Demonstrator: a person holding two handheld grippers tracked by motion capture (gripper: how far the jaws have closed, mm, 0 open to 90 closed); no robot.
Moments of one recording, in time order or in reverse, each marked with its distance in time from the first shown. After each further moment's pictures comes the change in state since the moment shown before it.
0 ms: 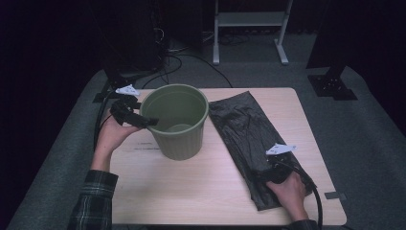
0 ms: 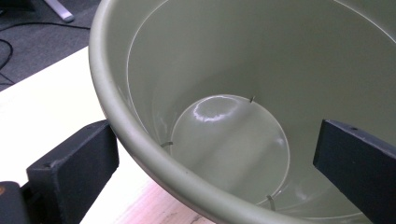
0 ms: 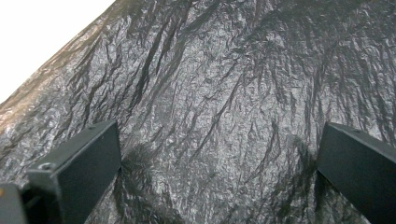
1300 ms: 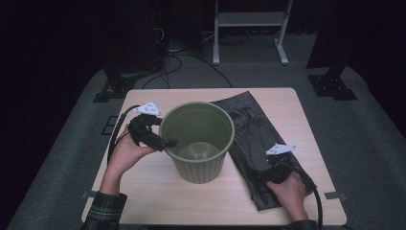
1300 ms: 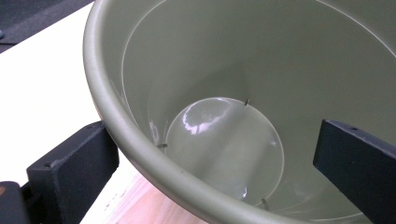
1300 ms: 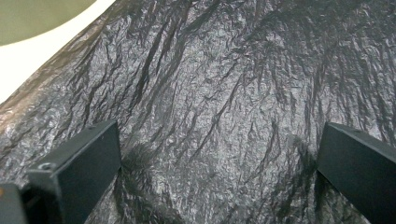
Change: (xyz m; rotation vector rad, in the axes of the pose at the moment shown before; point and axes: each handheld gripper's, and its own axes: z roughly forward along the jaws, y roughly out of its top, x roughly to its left) left arm -0.084 0.000 0.009 -0.002 -0.168 0.109; right arm 0.000 0.000 0.000 0.000 0.000 -0.001
